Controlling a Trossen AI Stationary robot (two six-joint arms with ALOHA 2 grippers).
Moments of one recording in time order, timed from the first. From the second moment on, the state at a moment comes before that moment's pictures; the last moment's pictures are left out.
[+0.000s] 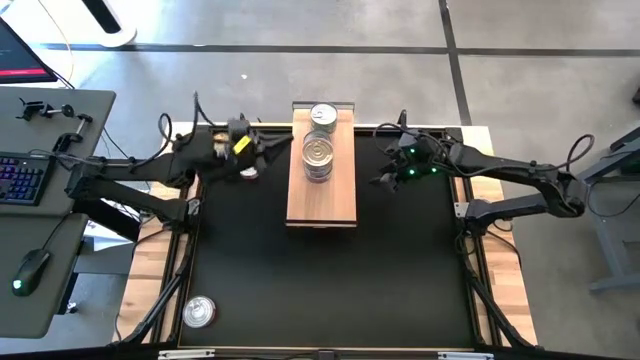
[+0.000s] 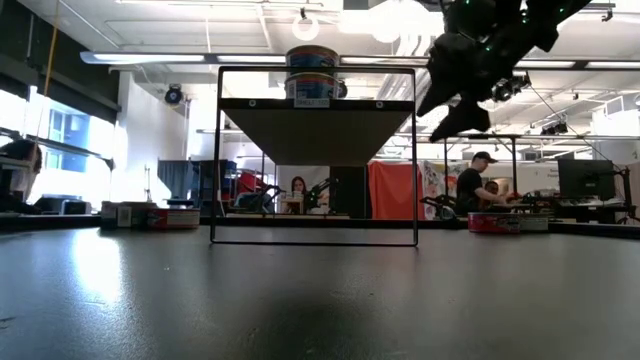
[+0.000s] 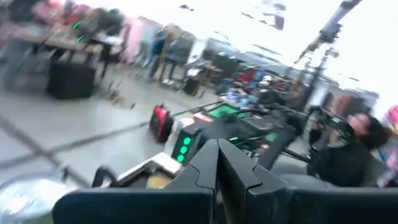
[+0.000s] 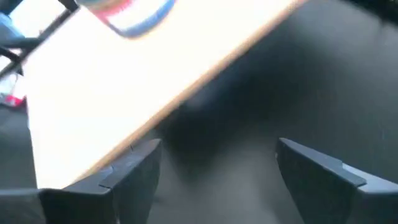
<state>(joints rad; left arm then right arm) 0.02 1.09 1.06 0.13 -0.41 -0.32 -0.44 1.14 0.82 -0.45 -0.21 0.36</state>
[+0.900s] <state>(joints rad) 0.50 0.99 1.15 -0.67 -0.21 -0.34 -0.44 1.20 0.82 -0.30 0.05 0.65</state>
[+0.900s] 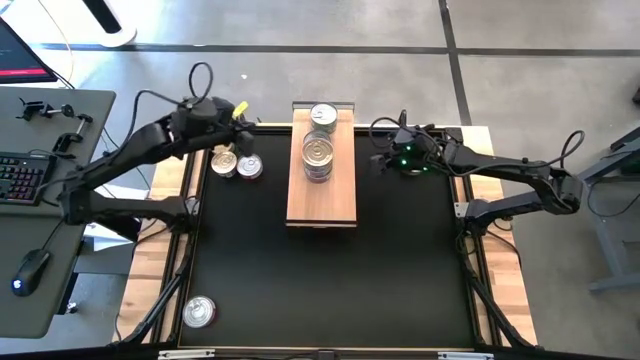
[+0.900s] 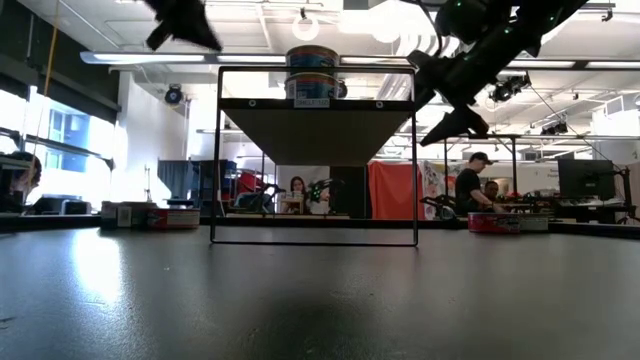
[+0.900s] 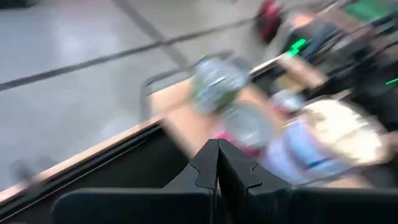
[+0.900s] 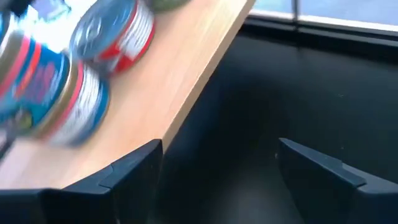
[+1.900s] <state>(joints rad) 0.68 1.23 0.82 -0.76 -0.14 -0.41 -0.41 1.20 0.82 -0.27 0.04 0.74</state>
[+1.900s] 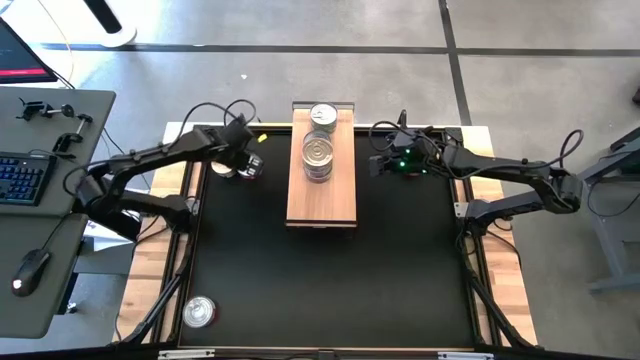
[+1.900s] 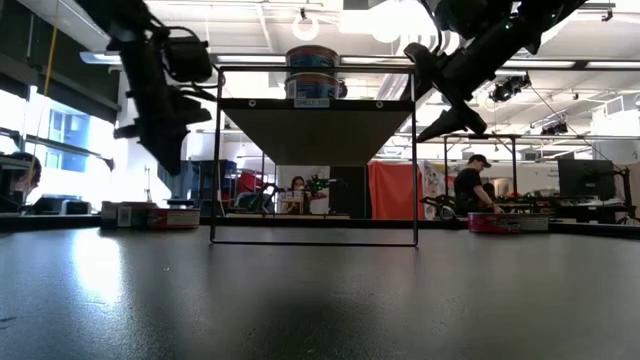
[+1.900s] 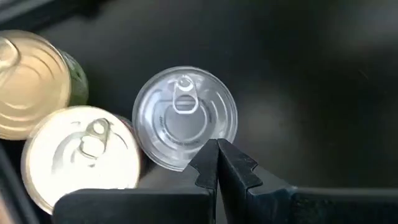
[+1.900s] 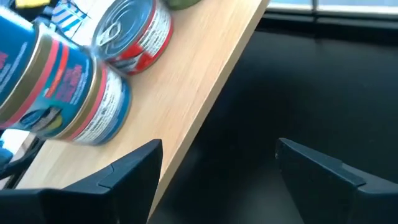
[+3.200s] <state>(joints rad) 0.22 1.01 0.78 -0.45 -0.14 -0.42 -0.72 1.49 0.82 -0.68 0.32 0.62</state>
